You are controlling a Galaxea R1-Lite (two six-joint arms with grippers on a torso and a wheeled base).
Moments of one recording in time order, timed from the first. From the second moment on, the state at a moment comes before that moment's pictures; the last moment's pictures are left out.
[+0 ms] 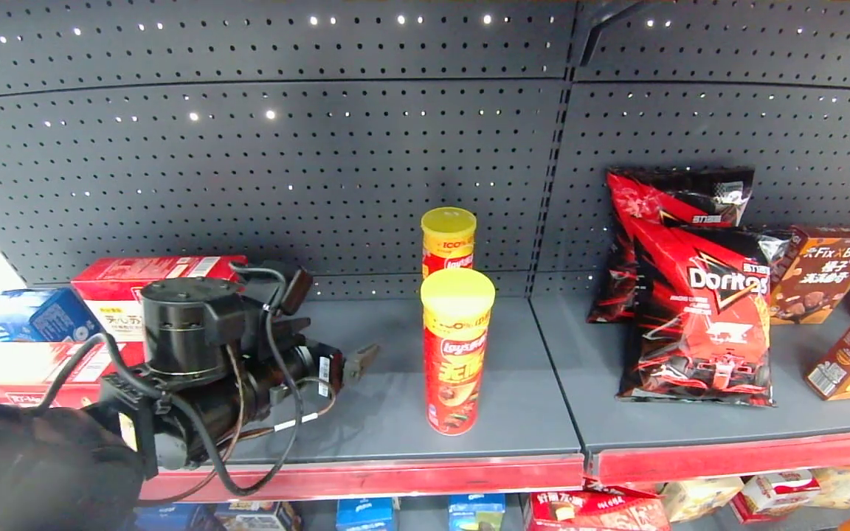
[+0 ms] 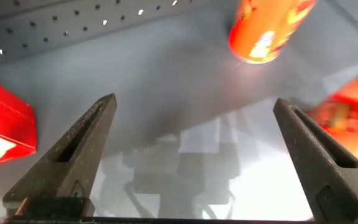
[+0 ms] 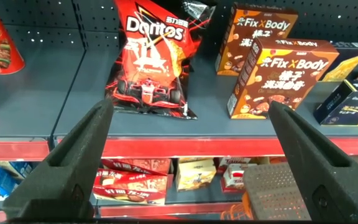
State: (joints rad) left arm -0.45 1.72 -0.59 -0.85 0.07 -0.02; right arm 0.34 0.44 -0.47 0.04 -0.40 -0.09
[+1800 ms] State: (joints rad) left arm -0.04 0.17 -0.54 0.16 0.51 0.04; right arm 0.21 0.27 -0.47 0.27 -0.41 -0.10
